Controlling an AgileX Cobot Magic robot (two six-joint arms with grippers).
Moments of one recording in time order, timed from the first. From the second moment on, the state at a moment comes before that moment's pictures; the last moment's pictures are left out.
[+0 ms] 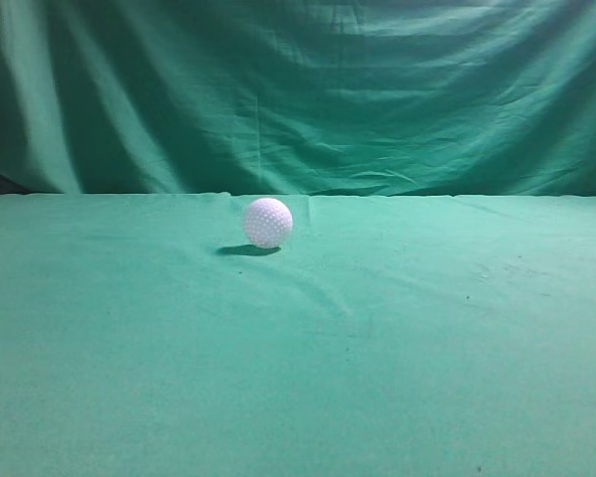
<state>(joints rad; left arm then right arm) -0.19 -0.01 -0.07 -0.30 0.38 0.51 0.05 -0.01 0.03 -0.13 0.38 0.16</state>
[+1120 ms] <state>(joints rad) -0.19 -0.01 0.02 -0.03 0.34 0.13 0.05 -0.01 0.03 -0.13 0.38 0.16</state>
